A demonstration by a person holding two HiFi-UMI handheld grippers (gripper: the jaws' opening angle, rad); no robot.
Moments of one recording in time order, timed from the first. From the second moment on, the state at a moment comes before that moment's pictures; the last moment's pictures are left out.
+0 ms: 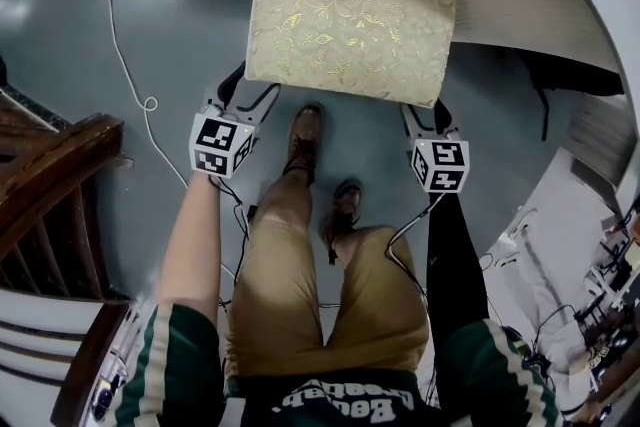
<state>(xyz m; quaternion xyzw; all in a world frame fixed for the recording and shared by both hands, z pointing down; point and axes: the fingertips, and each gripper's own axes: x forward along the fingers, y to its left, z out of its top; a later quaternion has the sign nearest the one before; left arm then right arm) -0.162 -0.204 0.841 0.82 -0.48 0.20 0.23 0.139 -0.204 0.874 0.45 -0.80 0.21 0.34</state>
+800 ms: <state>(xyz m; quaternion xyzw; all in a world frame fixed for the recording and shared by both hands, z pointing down) -0.152 -0.081 0.848 0.79 -0.49 0.24 0.28 0.150 -0.083 0.881 0.43 -0.78 0.25 0.38</state>
